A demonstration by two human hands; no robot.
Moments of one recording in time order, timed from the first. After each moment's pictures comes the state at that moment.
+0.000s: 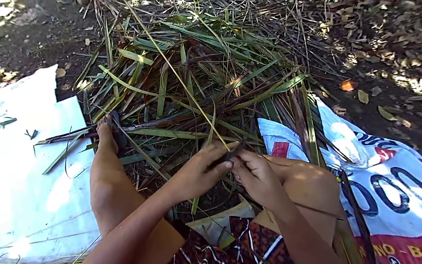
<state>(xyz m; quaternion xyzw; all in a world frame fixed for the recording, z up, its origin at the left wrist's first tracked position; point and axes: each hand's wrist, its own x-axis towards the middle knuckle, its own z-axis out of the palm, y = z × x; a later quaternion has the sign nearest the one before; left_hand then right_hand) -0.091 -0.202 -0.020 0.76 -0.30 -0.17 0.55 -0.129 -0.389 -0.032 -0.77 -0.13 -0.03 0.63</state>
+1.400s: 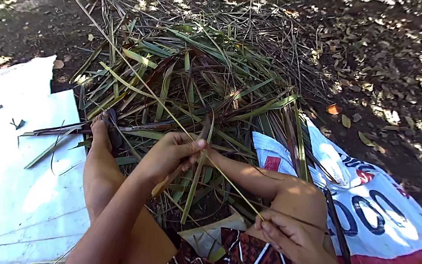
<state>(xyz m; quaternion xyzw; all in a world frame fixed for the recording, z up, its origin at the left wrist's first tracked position) -0.069 -0.161 0.022 0.60 -0.08 -0.24 0.76 -0.206 -0.464 -0.026 -0.75 -0.13 0.18 0.62</state>
